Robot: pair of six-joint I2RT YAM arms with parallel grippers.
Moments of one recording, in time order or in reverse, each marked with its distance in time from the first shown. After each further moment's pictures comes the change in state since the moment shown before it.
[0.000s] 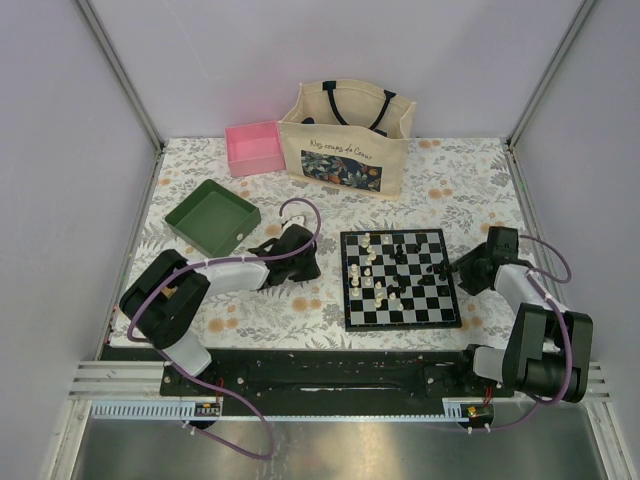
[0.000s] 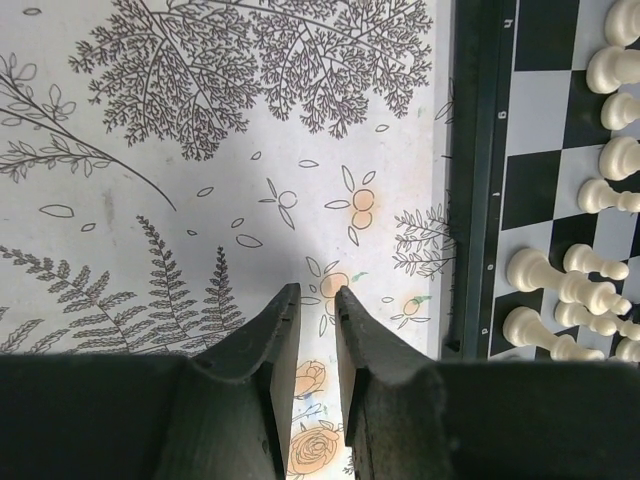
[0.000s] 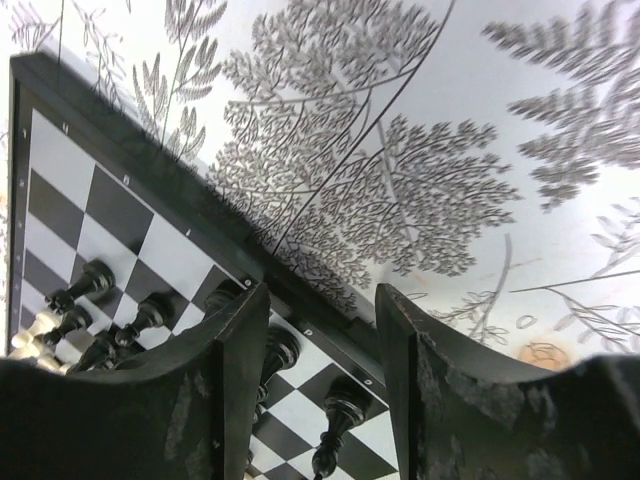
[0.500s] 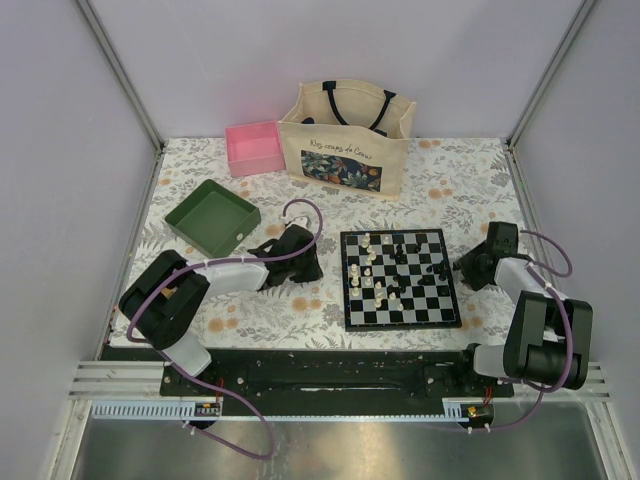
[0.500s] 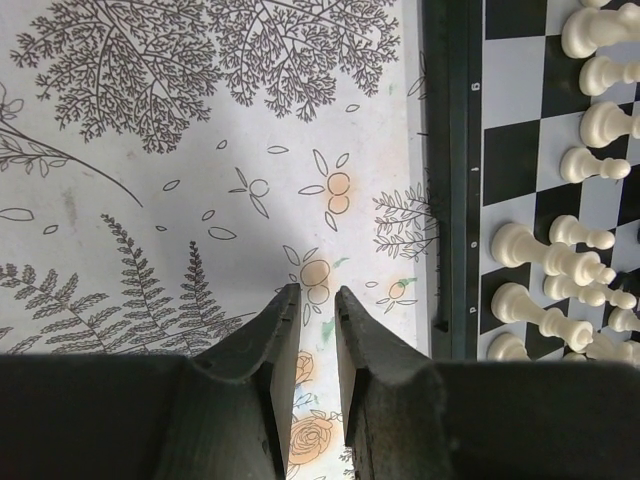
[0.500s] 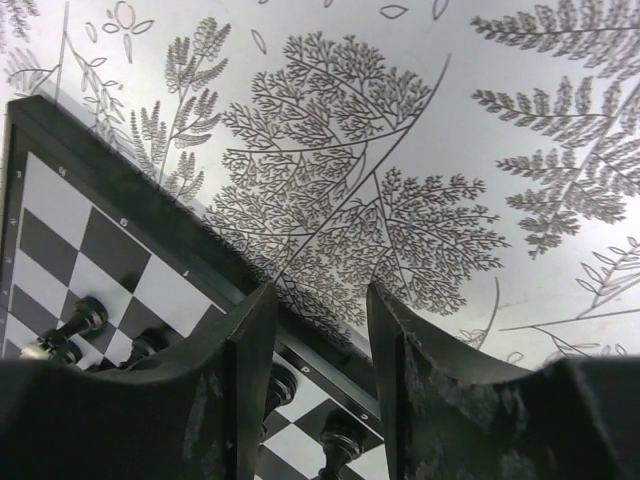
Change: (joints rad) left arm 0.003 -0.010 -0.011 0.016 0.053 0.039; right arm -0.002 0.071 0.066 -0.030 0.094 -0.039
